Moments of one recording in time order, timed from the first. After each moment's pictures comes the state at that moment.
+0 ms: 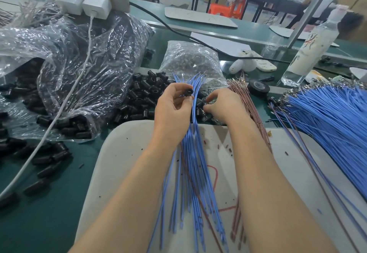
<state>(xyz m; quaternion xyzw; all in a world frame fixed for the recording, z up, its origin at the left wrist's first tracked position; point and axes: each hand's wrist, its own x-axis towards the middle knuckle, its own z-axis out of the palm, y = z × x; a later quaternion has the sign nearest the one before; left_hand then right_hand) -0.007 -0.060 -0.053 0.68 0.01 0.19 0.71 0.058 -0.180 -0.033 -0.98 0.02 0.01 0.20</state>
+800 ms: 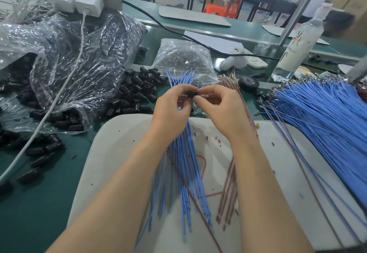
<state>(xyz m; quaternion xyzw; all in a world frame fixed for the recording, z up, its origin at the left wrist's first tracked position) -0.012 -0.066 -0.056 0.79 -0.08 0.17 0.59 -0.010 -0.191 -0.025 -0.87 -0.07 -0.10 0.48</state>
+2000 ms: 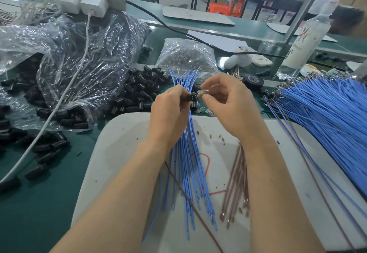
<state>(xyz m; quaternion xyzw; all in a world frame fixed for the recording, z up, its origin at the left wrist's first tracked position) -0.015 -0.061 -0.060 0.86 -0.03 0.25 0.45 -0.020 -0.195 -0.013 -0.87 -0.15 -0.12 0.46</state>
